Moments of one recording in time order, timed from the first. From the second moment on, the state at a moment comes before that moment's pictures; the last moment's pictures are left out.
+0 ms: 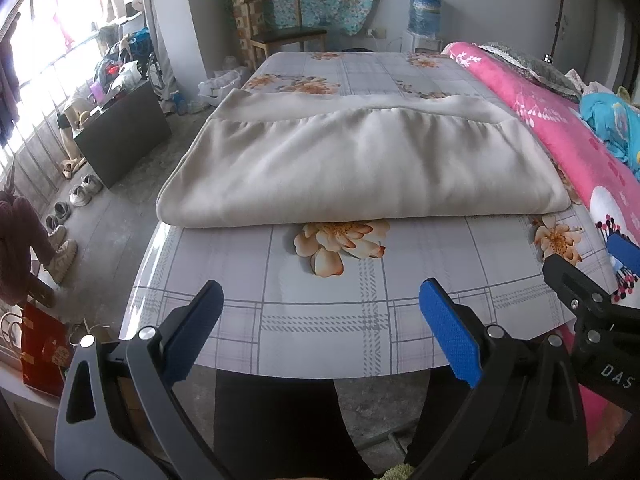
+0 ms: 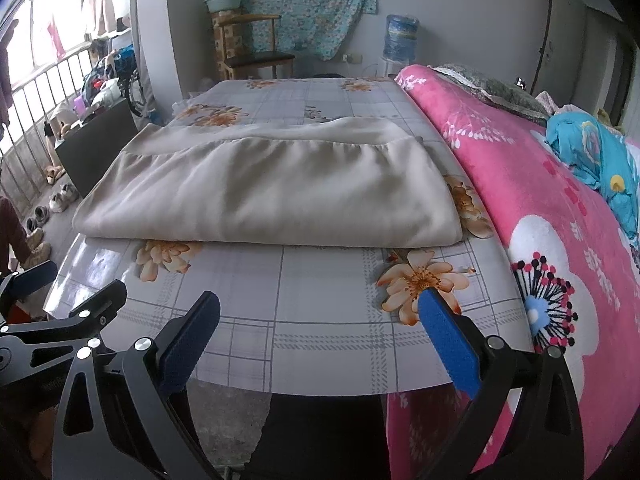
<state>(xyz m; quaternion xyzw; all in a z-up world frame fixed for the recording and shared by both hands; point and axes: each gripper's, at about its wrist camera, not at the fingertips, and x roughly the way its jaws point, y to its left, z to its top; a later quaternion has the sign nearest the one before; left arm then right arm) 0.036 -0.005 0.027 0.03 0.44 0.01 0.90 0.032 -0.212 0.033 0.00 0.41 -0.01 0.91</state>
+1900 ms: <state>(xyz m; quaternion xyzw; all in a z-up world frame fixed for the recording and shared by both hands) 0.037 -0.003 0.030 0.02 0.44 0.00 0.90 0.032 -0.208 0.034 0.00 0.42 -0.01 0.91</state>
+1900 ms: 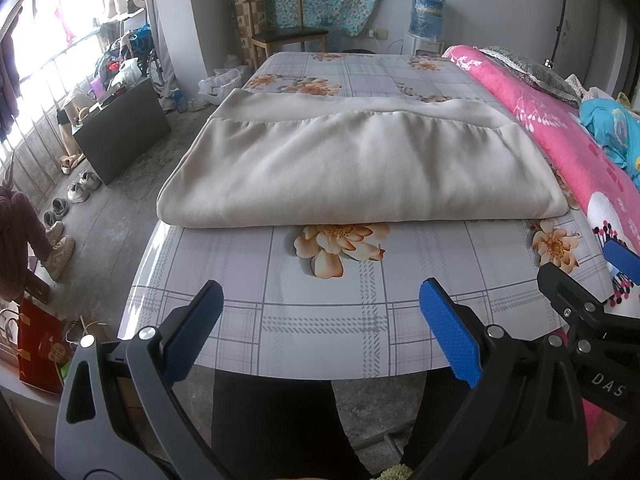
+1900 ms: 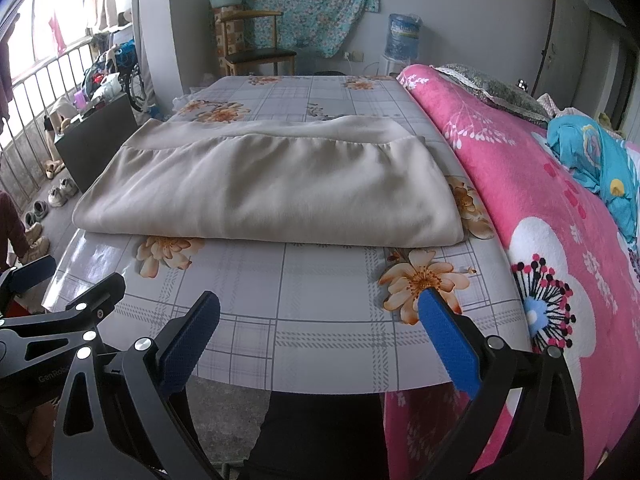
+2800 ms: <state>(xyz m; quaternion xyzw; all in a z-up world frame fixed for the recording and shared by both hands) 0.038 -0.003 0.032 0.02 0.44 0.00 0.90 0.032 -0.208 0.034 0.00 0.42 -0.01 0.91</state>
